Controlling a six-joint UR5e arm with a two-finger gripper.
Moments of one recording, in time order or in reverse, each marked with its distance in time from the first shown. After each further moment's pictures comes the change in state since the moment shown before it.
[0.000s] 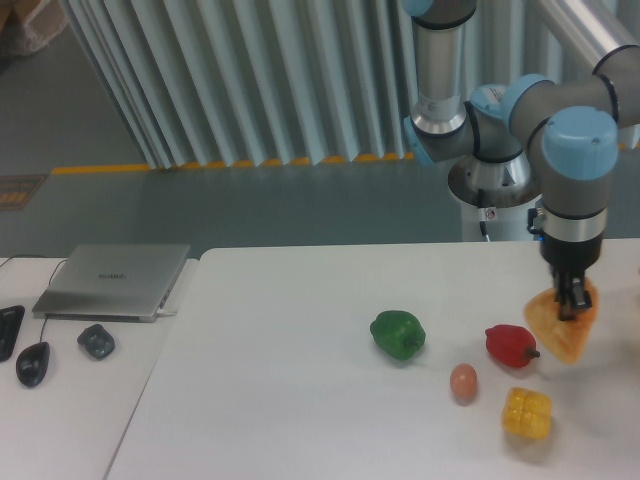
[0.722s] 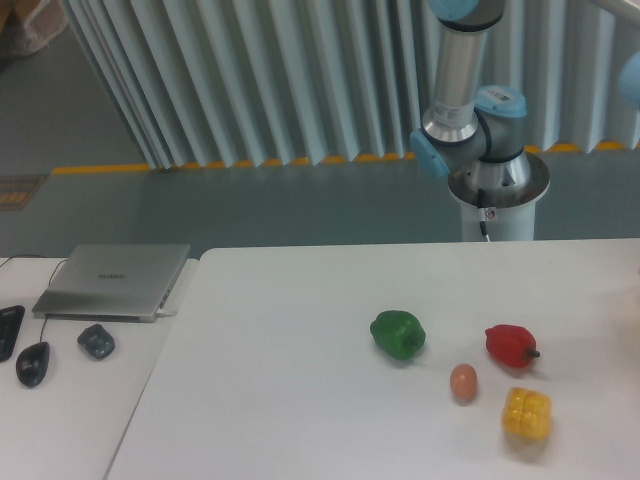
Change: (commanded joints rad) arm 0.312 -0.047 0.031 0.096 -0.018 0.669
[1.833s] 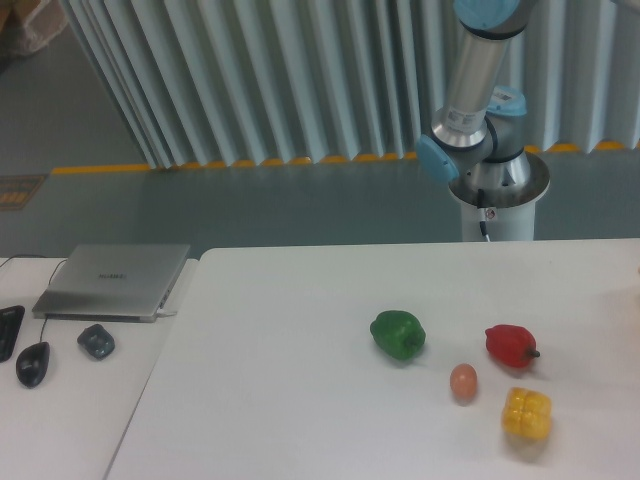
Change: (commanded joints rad) arm 0.042 -0.006 -0.012 0.054 -0.058 -0.024
